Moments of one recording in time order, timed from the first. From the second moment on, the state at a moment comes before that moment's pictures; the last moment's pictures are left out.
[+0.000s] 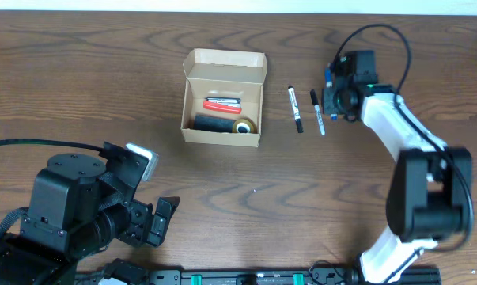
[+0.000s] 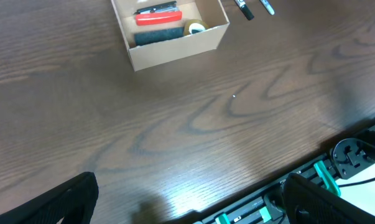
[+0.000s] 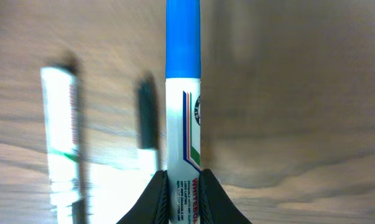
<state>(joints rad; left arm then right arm) -0.39 0.89 1.47 -1.50 0.16 -0.03 0.06 1.85 1.26 -0.44 -0.03 0.00</state>
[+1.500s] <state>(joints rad) -0.39 0.89 1.47 -1.50 0.16 -0.03 0.51 2.11 1.81 -0.84 -0.25 -0.85</state>
